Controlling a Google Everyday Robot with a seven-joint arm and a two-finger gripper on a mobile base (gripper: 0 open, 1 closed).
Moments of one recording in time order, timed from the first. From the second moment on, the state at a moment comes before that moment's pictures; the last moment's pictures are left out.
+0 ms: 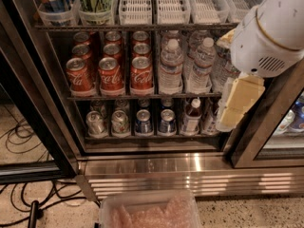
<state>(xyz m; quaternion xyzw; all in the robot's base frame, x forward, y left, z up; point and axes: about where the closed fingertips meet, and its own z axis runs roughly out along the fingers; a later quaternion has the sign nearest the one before) 0.451 -0.140 0.970 -0.64 0.73 -0.03 0.22</state>
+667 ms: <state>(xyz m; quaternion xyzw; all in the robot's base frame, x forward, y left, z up) 0.477 -0.080 0.967 -0.61 0.73 -0.01 0.31</state>
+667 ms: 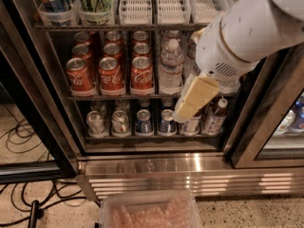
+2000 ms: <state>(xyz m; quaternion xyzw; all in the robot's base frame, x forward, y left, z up) 0.516 -0.002 1.002 -0.50 0.72 0.02 0.47</state>
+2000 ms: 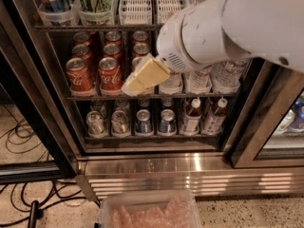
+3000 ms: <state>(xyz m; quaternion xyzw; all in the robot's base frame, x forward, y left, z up) 0.547 0.078 1.041 -0.48 0.67 0.10 0.56</state>
